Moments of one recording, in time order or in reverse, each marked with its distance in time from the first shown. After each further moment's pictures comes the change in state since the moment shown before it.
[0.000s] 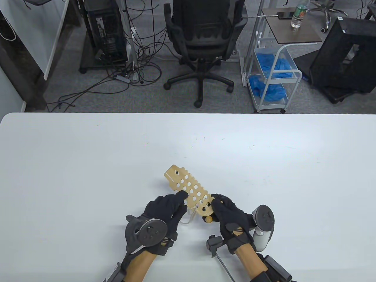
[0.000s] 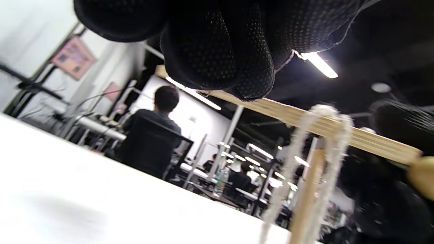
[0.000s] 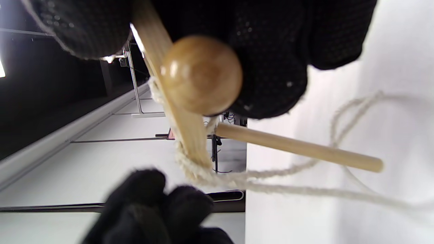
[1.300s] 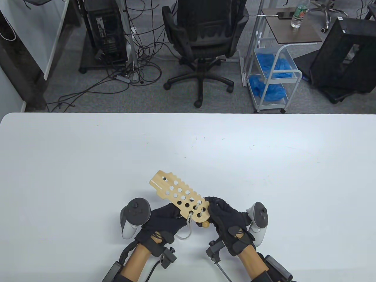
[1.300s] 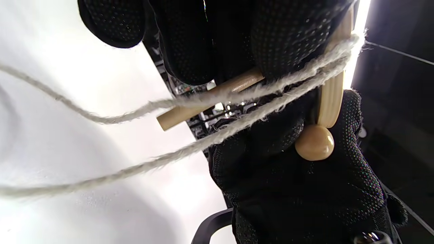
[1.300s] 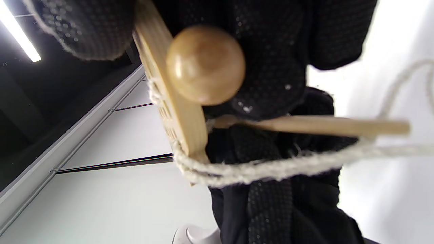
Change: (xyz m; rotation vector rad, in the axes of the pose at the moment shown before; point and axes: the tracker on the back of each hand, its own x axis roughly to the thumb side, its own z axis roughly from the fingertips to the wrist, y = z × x) left_hand -0.025 -0.044 -0.006 -0.439 0.069 0.735; right_hand 0.004 0.020 -0.002 0.259 -0.060 -0.152
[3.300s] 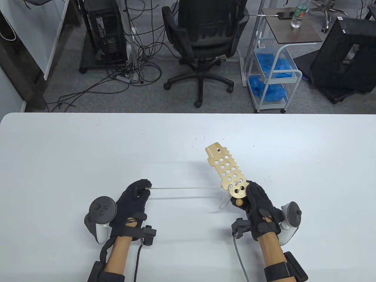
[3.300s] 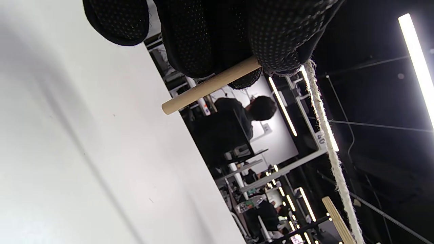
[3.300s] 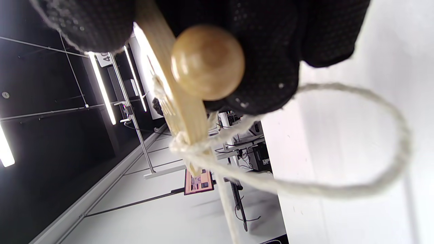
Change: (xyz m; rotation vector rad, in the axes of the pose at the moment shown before) left_hand -0.040 0.087 0.034 0.546 0.281 -0.121; right_hand 0.014 -0.102 0.000 -0.457 0.052 -0.037
